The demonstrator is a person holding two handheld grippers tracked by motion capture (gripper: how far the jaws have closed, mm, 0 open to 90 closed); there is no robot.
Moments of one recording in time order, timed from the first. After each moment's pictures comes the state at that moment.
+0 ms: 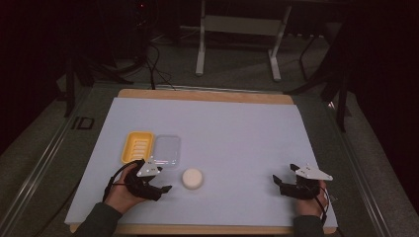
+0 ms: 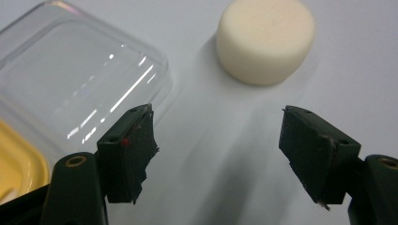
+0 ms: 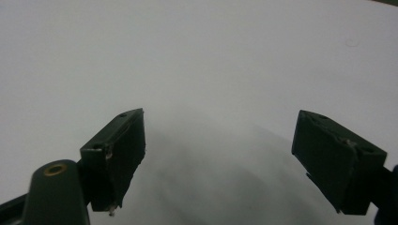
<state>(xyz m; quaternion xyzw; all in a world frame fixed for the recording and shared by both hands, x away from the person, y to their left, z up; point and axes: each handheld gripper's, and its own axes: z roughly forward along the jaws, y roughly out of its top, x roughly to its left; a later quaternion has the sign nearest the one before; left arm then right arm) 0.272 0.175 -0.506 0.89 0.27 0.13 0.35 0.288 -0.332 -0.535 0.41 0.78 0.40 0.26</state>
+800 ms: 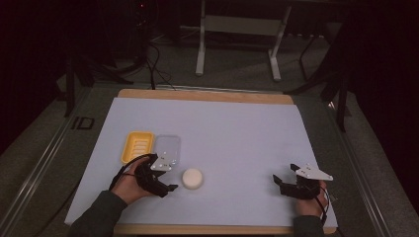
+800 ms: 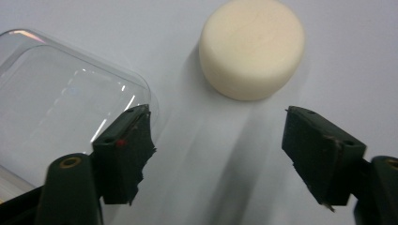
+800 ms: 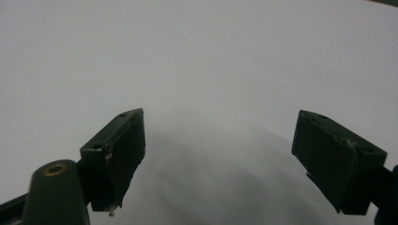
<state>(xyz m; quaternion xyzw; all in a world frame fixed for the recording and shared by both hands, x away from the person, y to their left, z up) 0.292 0.152 -0.496 0.92 0.21 0.10 0.30 0.287 -0.332 -0.535 0.41 0.78 0.41 0.26</state>
